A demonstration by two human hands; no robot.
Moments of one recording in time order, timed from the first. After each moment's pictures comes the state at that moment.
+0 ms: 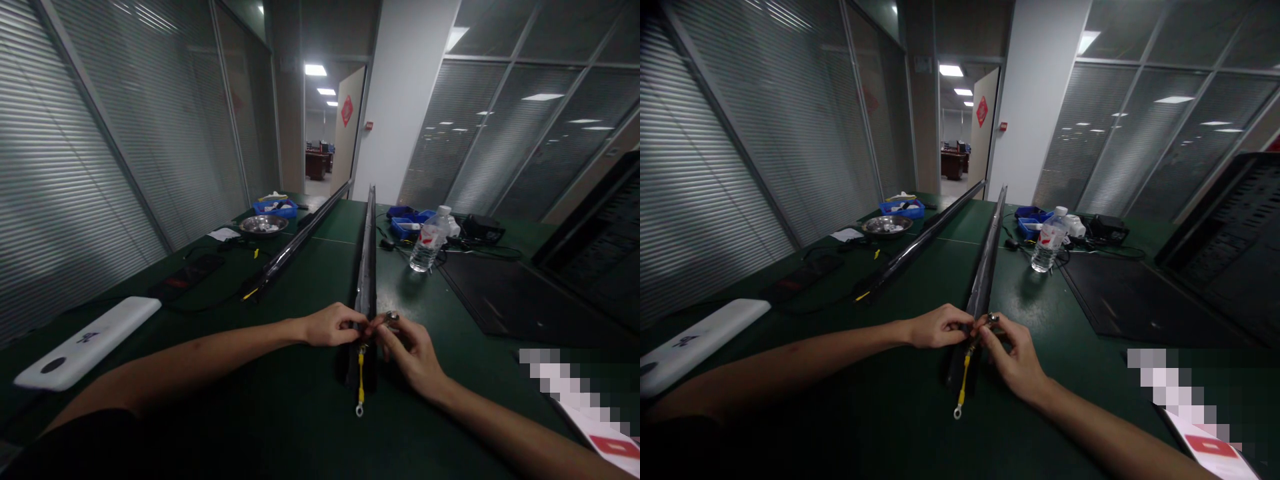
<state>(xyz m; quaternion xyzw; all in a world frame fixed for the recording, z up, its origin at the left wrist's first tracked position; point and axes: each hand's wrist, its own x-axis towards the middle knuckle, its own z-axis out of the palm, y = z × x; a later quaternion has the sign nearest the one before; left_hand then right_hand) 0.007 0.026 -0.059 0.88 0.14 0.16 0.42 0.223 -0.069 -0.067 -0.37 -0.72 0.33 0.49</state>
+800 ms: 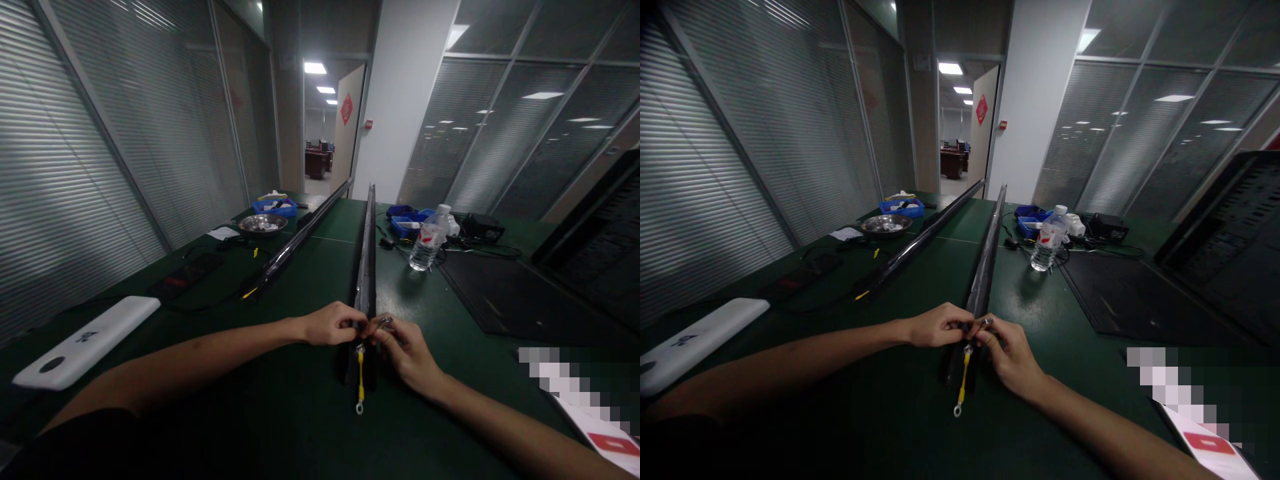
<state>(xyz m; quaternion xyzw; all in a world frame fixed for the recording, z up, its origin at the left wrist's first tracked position) 0.007 0.028 -0.061 0.89 0.13 0.16 0.40 0.222 -0.063 -0.069 -0.34 -0.76 0.30 0.47</state>
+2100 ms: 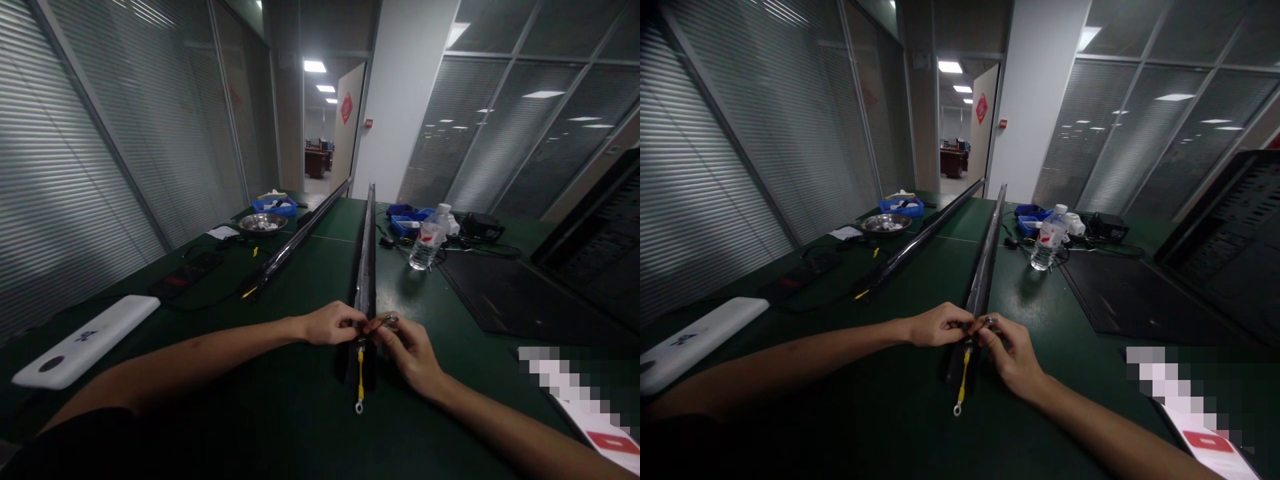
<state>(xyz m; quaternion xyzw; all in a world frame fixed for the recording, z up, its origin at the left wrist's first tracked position) 0.007 0.026 -0.059 0.89 0.12 0.17 0.40 0.225 -0.068 -0.069 -0.36 -0.74 0.31 0.48</state>
